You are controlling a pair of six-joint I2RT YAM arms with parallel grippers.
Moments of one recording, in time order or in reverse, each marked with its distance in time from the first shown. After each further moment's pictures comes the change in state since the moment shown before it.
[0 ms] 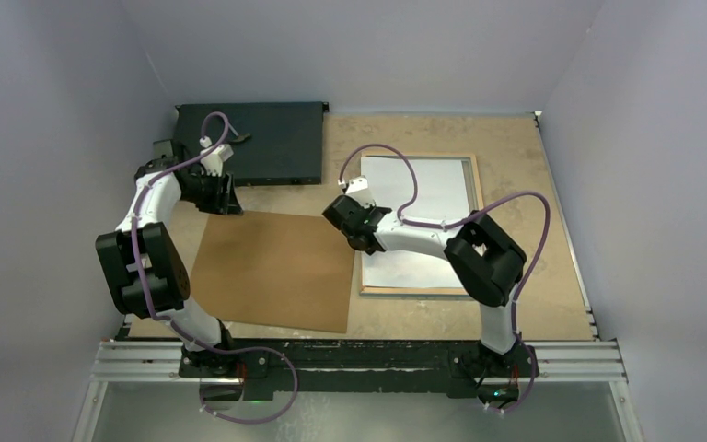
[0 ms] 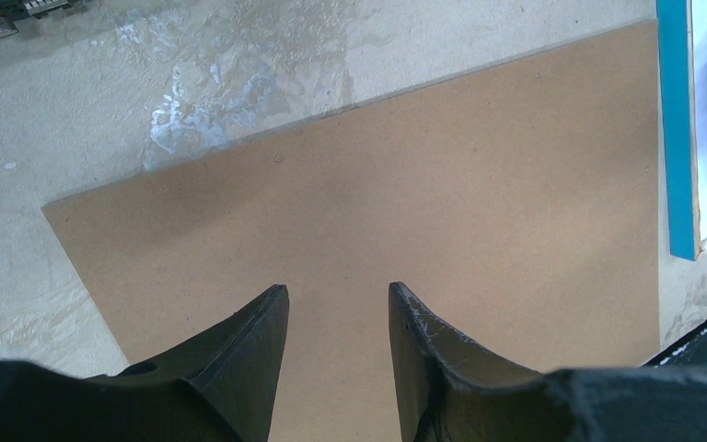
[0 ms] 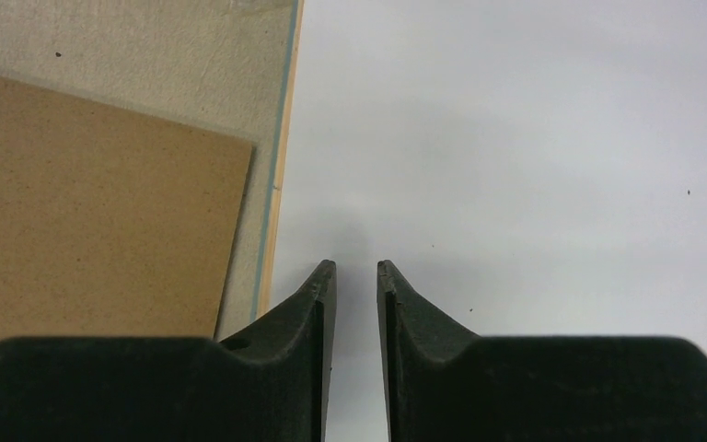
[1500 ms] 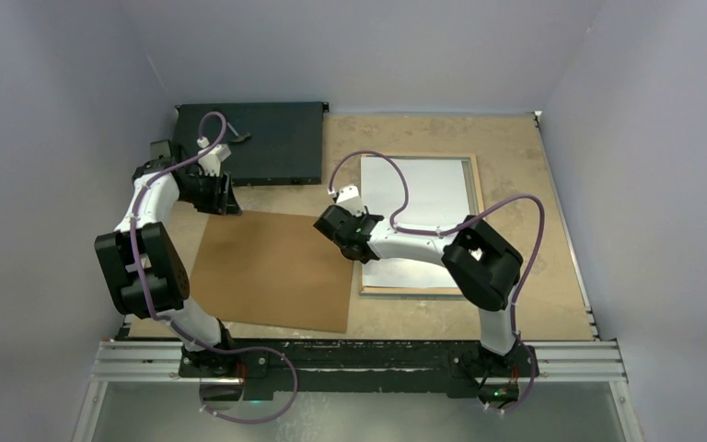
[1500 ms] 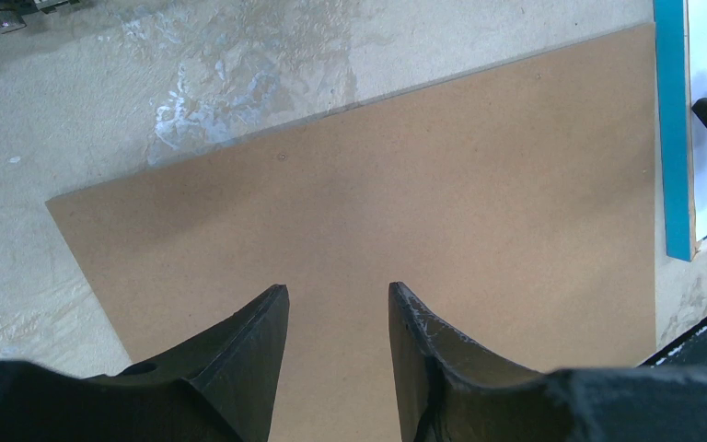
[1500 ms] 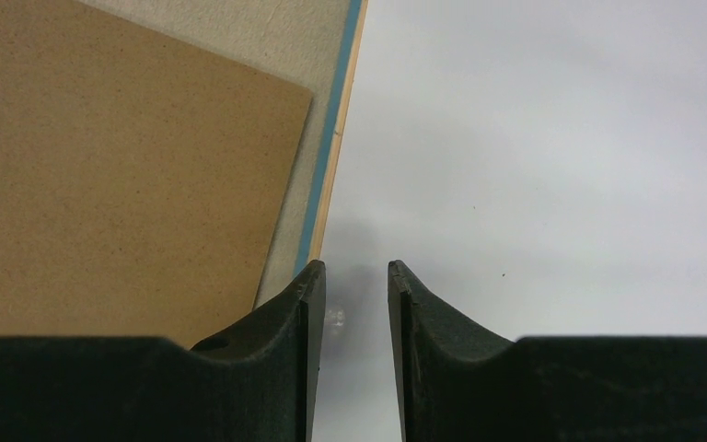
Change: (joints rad) left arm 0.015 0.000 0.000 -0.003 0.010 0.001; right arm 0.071 0.000 0.011 -0.043 0.018 0.015
